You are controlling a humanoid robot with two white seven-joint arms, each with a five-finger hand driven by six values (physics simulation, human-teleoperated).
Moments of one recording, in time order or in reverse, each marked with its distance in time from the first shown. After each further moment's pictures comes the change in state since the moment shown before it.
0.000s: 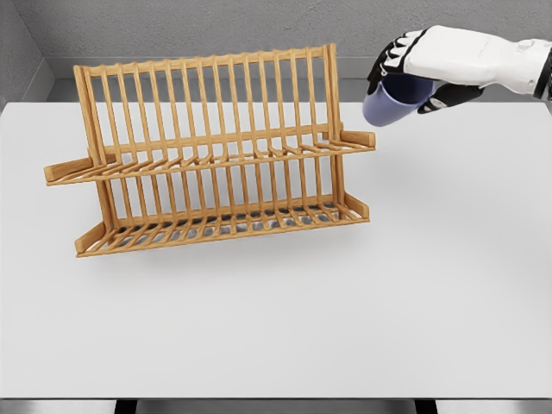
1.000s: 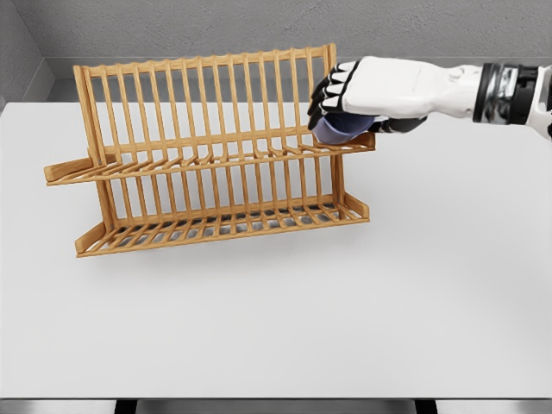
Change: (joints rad) left arm 0.000 0.000 0.000 0.000 0.000 0.000 0.000; right arm -0.002 0.063 0.084 -0.131 0.049 0.003 -0.003
